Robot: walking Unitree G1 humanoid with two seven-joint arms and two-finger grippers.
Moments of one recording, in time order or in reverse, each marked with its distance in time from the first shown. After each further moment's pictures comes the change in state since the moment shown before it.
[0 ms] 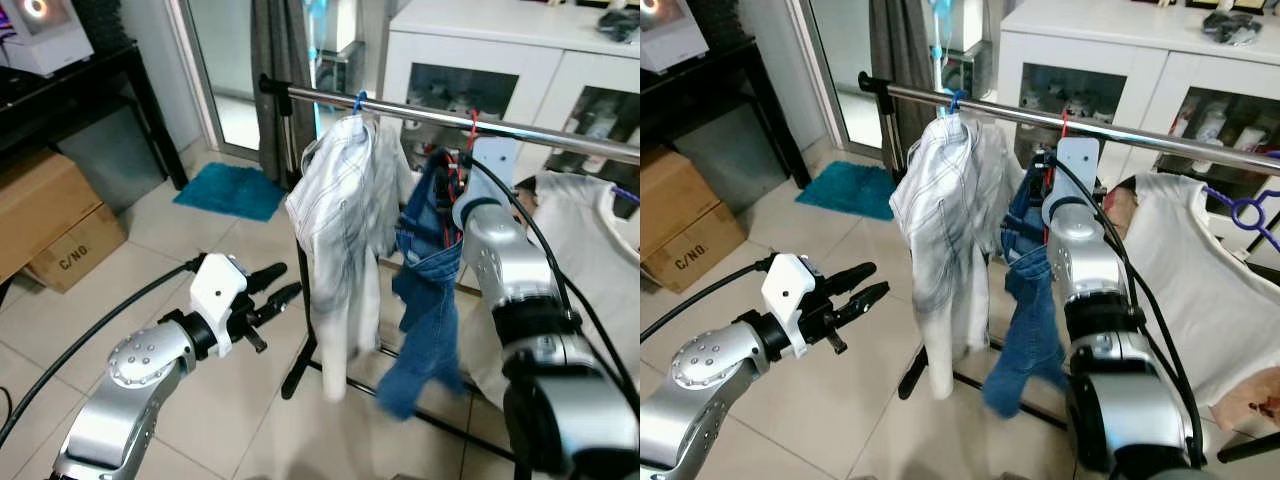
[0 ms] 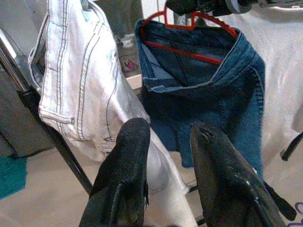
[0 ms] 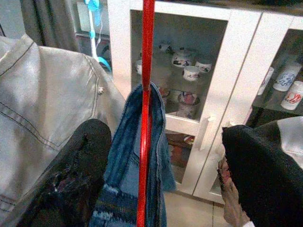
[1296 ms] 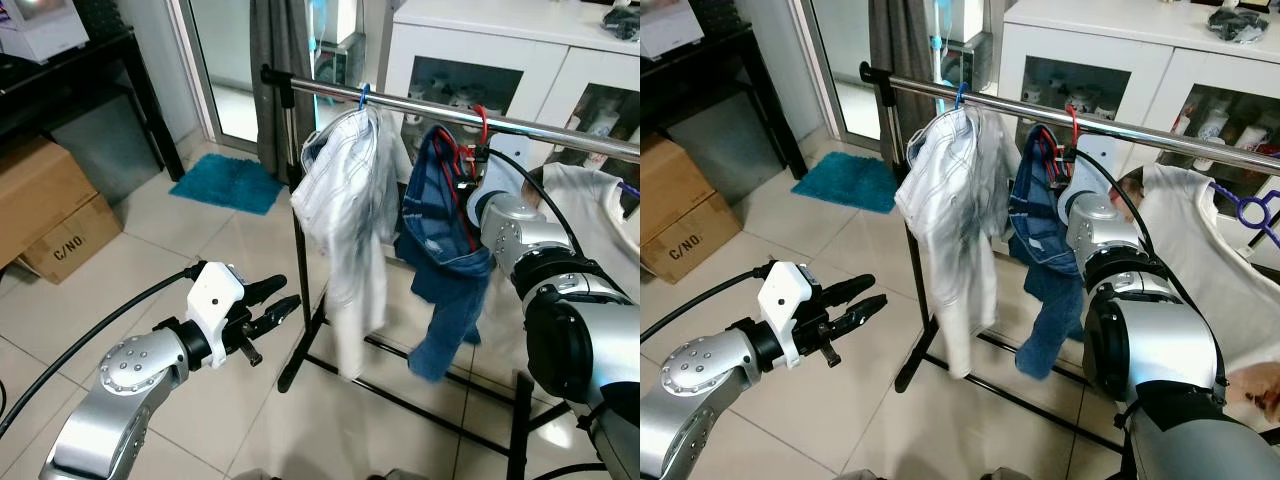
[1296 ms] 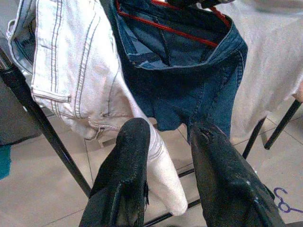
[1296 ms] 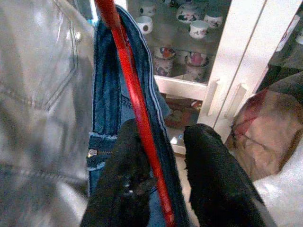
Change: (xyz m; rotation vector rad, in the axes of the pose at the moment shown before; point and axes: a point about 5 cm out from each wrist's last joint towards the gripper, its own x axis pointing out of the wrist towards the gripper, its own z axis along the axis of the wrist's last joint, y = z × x) left arm -0.009 -0.004 -0.001 -0.018 0.047 -0.046; right arm 0.021 -0.023 -0.003 0.084 0.166 0.045
